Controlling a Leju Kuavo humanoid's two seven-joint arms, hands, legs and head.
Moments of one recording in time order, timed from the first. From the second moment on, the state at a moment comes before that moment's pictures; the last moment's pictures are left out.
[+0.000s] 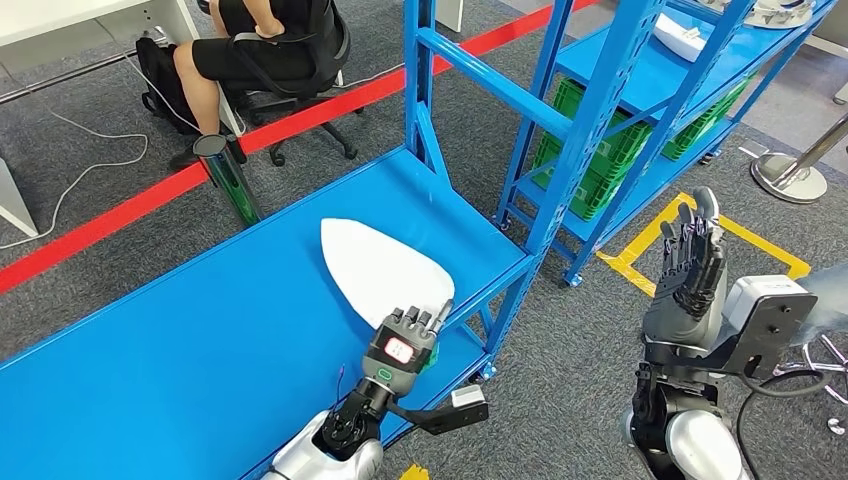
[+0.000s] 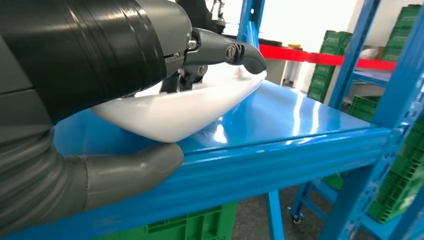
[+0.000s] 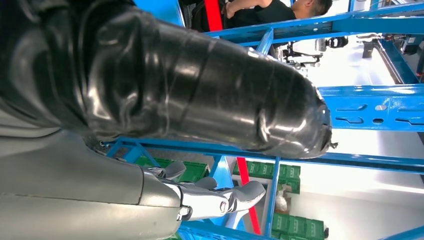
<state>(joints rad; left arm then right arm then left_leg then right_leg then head) -0.33 -0.24 -0.91 -0.91 -1.16 0.47 0.05 -0.33 -0.32 0.41 -1.91 -0.01 -0.67 -0.03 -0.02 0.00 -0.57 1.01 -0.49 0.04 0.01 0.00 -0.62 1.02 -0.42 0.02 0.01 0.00</state>
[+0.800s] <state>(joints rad) -0.29 -0.20 -0.83 -1.10 -0.54 0.43 -0.20 -0.29 -0.32 0.41 -1.93 0.02 -0.69 -0.03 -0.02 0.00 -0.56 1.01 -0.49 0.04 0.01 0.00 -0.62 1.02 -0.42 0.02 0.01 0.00</state>
